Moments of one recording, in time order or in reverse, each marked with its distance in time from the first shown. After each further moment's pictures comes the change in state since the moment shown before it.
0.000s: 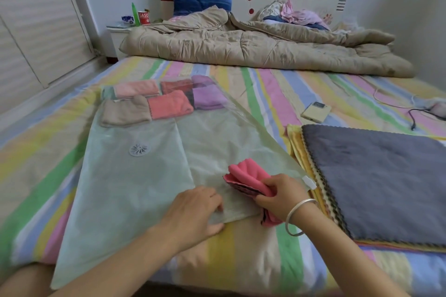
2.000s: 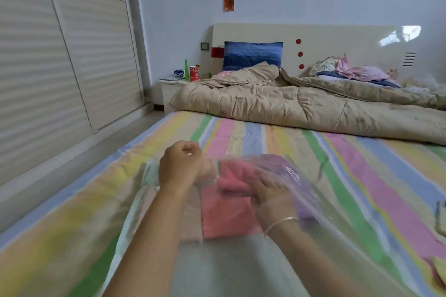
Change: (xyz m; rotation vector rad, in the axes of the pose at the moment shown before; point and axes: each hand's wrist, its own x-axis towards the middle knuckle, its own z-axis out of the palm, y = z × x) left_hand 0.172 -0.270 -0.116 -0.769 0.709 -0.922; right_hand 0.331 -0.147 0.066 -0.043 0.542 -0.414
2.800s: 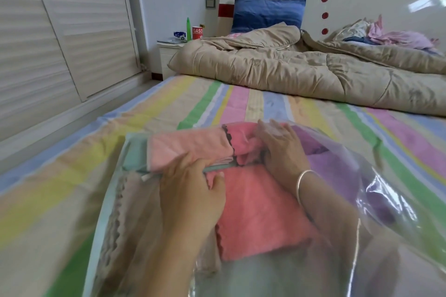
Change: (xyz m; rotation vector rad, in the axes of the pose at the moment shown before) left_hand 0.044 -0.127 0.060 0.379 -0.034 0.248; right_hand 0.111 0.037 0.125 -0.057 0.007 -0.223
